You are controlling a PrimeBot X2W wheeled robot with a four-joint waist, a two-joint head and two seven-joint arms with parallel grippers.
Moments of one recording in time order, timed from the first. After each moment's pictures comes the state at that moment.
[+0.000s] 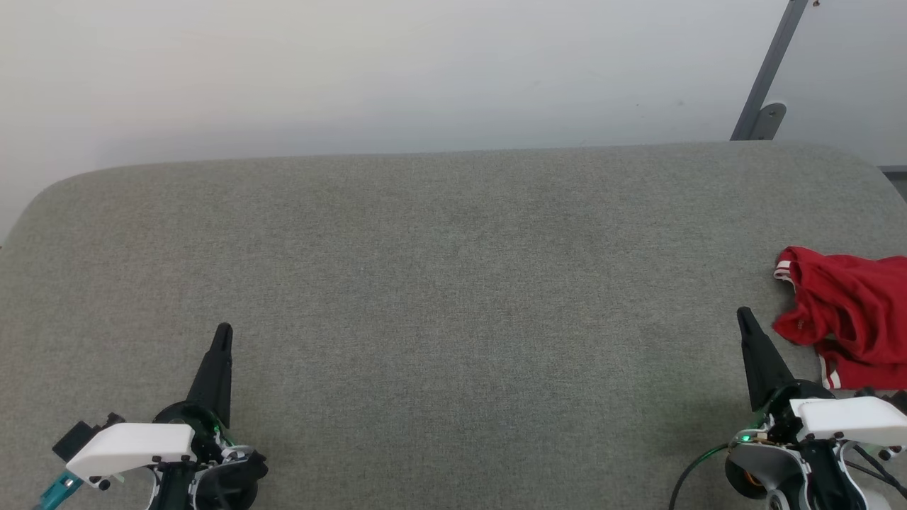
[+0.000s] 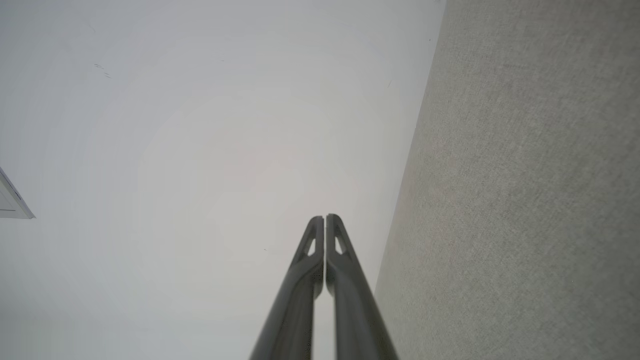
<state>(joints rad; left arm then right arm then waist) -0.10 0.06 0.10 0.25 -1.62 -0.13 0.11 -0.10 -0.05 -0.11 0.24 1.61 0.13 0.11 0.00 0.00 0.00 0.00</state>
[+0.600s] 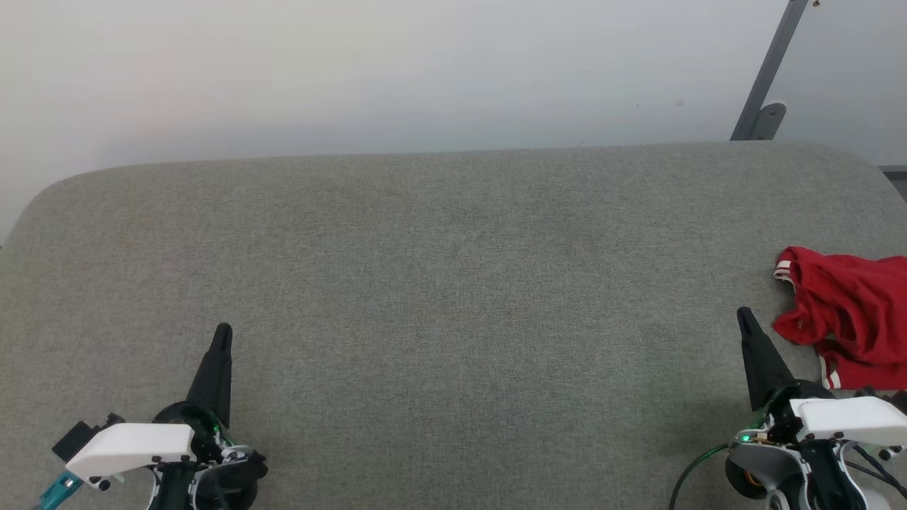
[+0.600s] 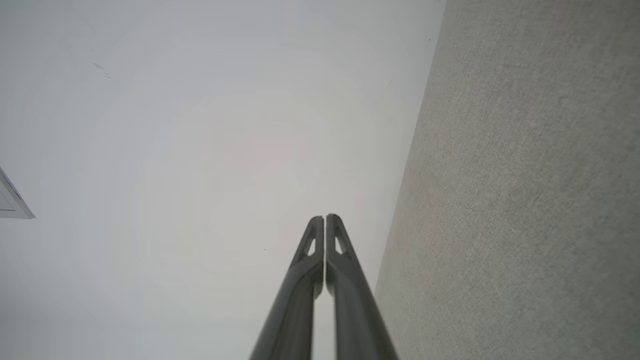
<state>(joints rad) -0.10 0.06 0.10 0.25 -1.62 -0.13 0.11 -0.10 -0.05 -0.11 0.24 1.61 0.13 0.11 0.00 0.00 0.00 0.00</state>
